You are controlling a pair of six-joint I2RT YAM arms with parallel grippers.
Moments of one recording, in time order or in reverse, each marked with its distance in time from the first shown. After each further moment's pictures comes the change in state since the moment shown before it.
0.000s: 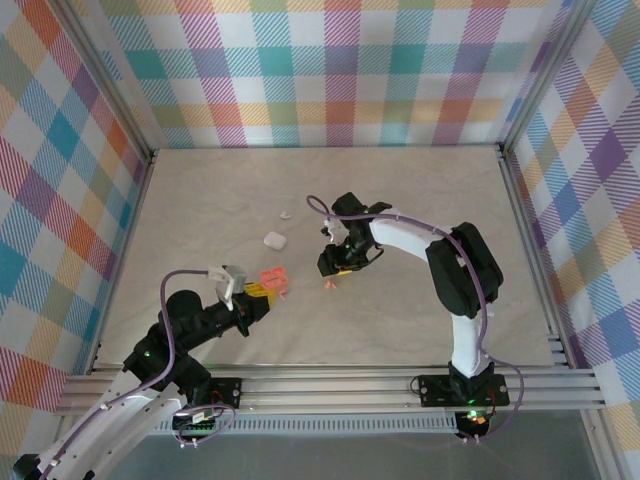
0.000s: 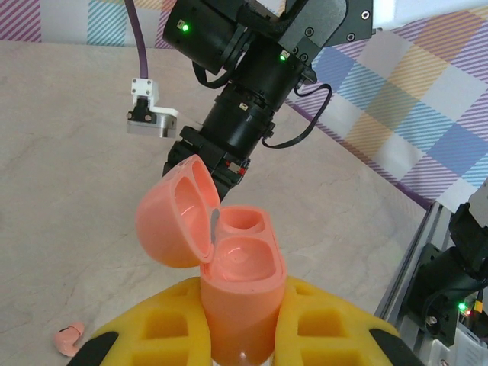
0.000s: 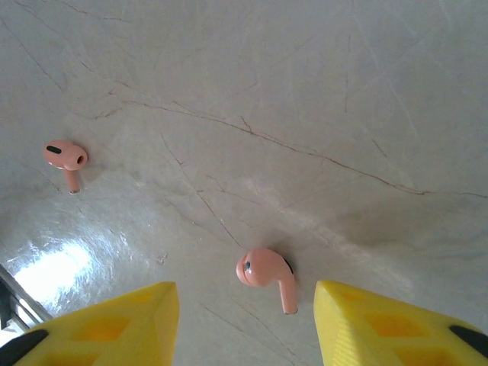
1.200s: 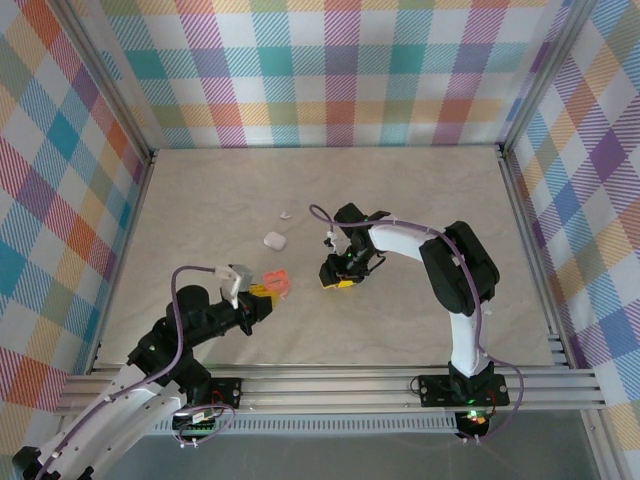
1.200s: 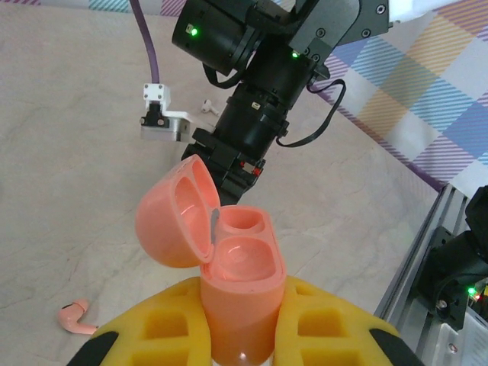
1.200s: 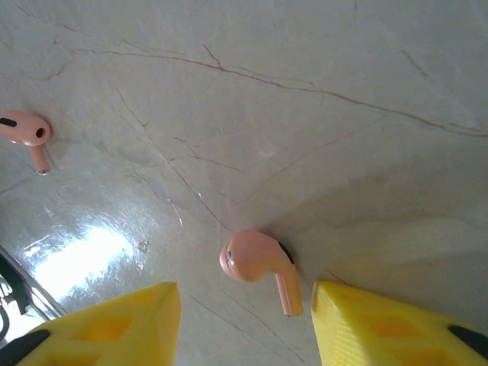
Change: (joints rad) left arm 0.000 0.080 0.014 -0.015 0.001 0.008; right arm 0.004 0.027 -0.081 0.044 -0.075 0.056
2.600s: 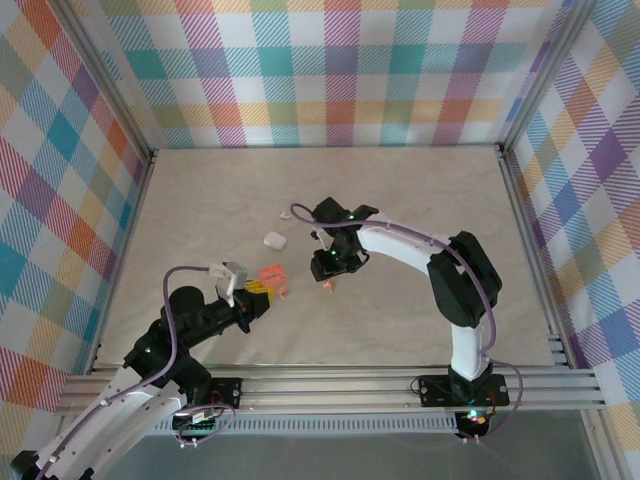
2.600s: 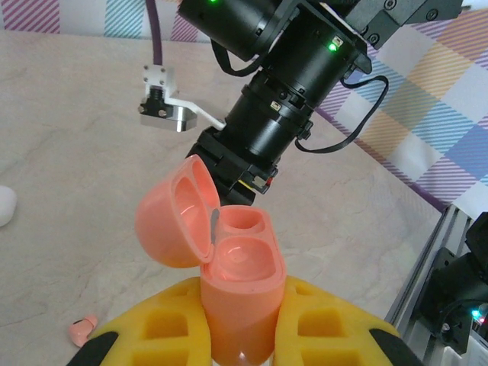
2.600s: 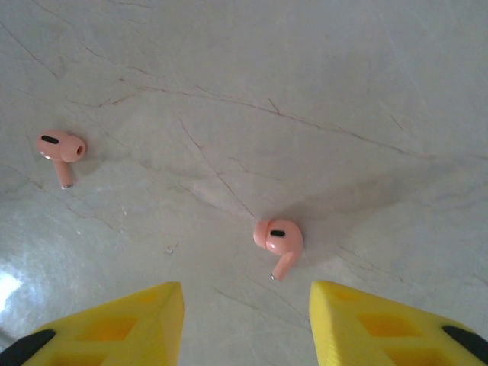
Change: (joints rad) left arm 0.000 -0.029 0.014 -0.003 -0.037 -0.016; right arm 0.134 -0.056 0.159 -0.143 0.324 0.009
